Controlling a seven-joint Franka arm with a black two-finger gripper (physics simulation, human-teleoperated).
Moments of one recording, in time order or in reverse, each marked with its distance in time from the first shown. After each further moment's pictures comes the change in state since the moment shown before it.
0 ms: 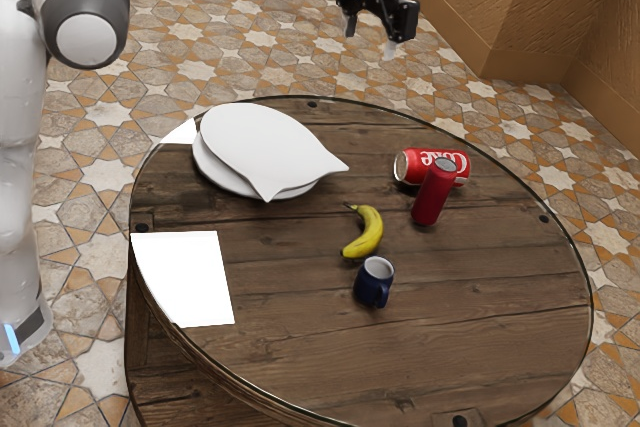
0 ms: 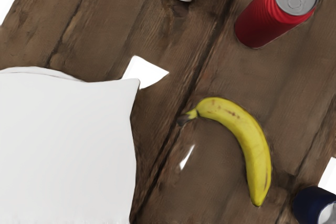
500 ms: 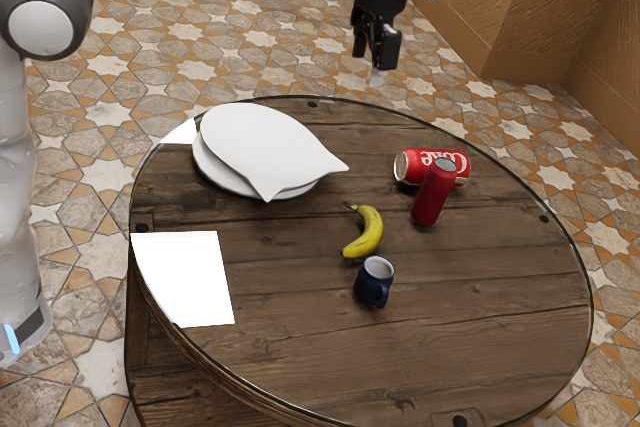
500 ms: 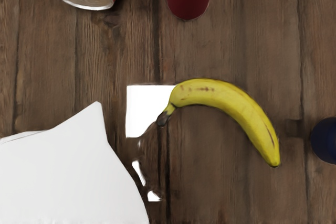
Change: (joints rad) arm -0.104 -0.127 0.011 -0.264 0.058 0.181 0.382
